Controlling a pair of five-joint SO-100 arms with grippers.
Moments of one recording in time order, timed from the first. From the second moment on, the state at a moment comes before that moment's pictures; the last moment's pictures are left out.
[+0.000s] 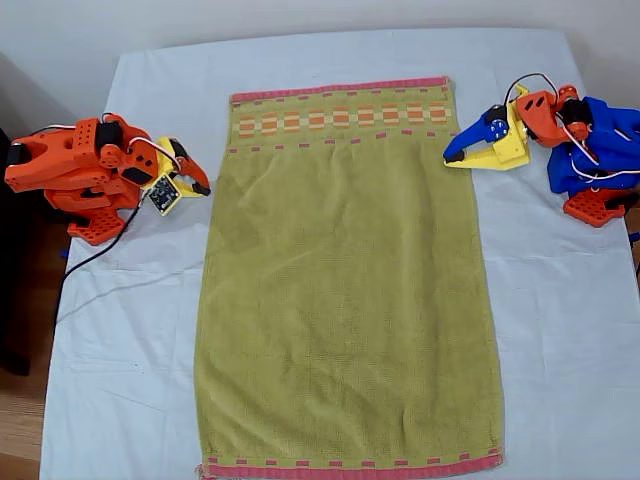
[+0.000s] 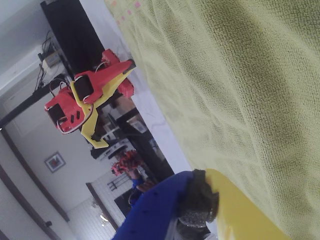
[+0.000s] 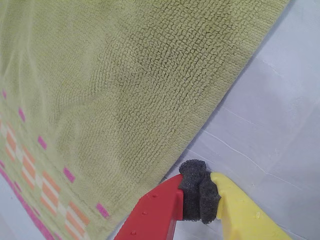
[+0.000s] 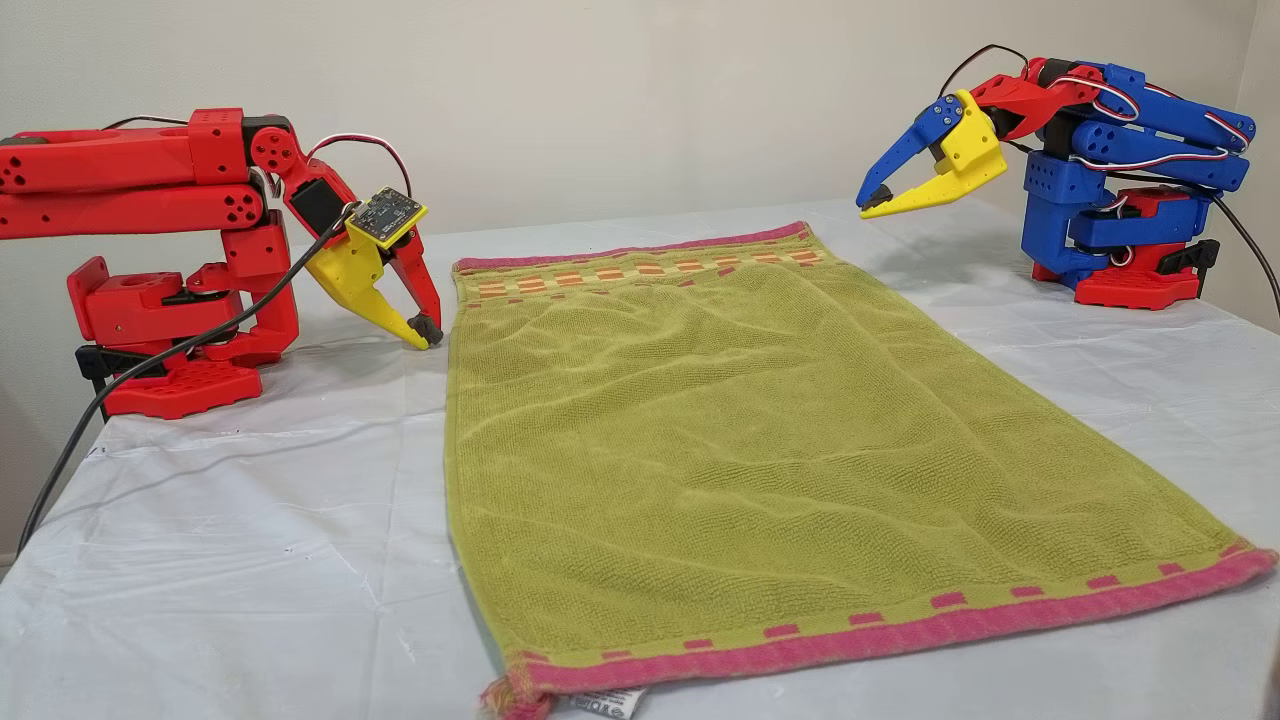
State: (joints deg) arm 0 -13.7 180.6 164.4 69.3 -20.4; arm 1 -0.3 186.0 168.0 50.4 23.9
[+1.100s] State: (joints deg) arm 0 -18.2 172.4 145.5 67.9 -30.6; arm 1 5.3 163.6 139.7 63.9 28.4
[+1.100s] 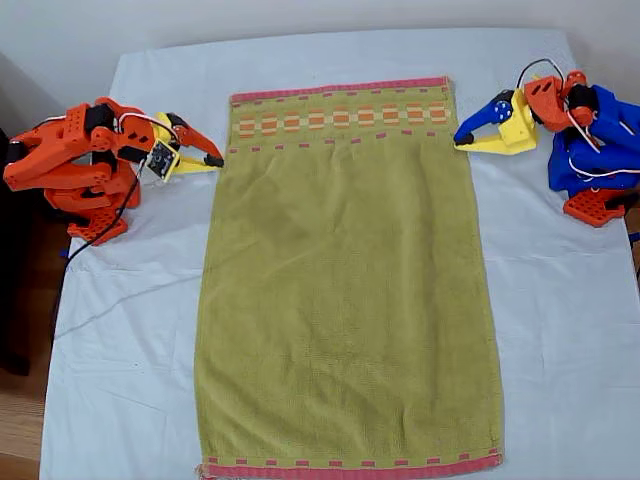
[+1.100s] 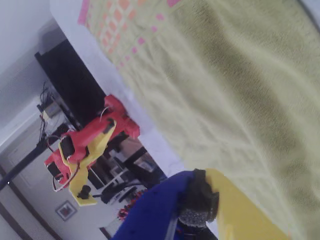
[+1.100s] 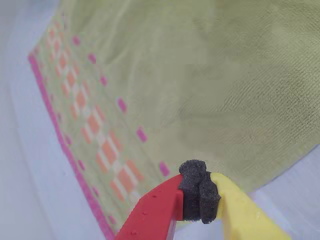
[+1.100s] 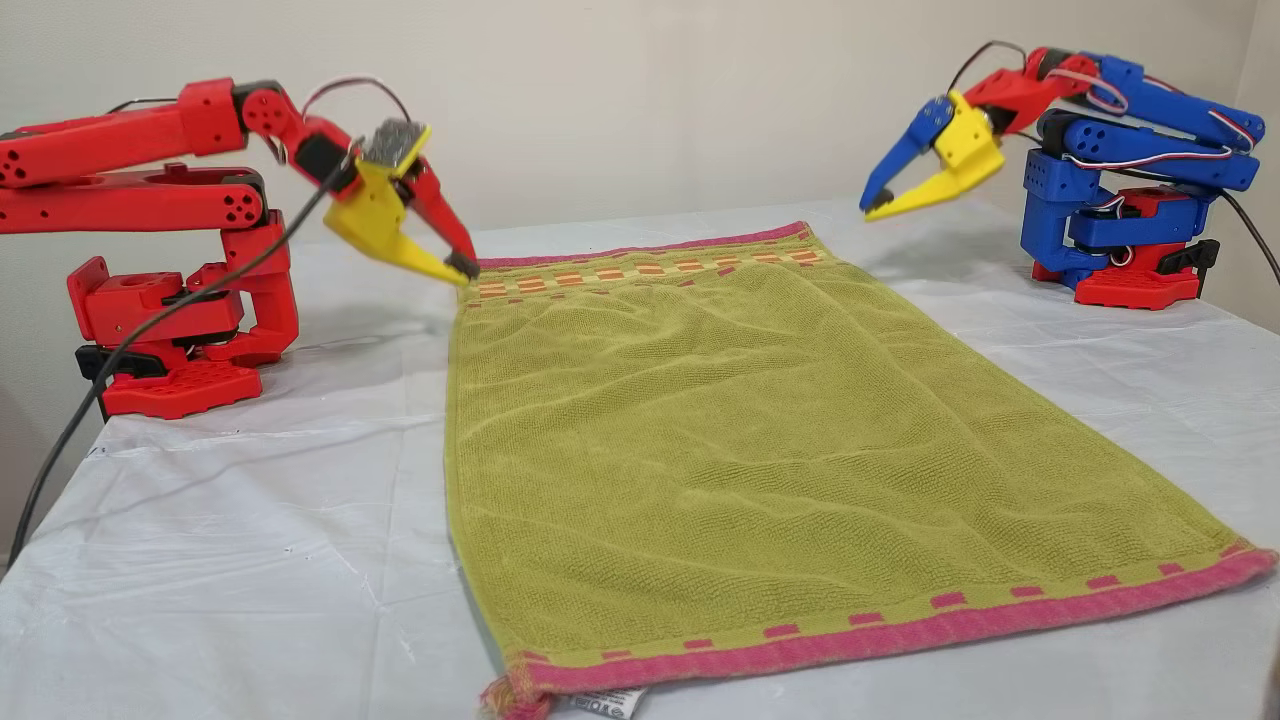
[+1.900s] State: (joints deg) arm 0 -25.3 97.7 70.5 114.6 -58.2; arm 1 10.1 85.5 39.9 102.8 43.2
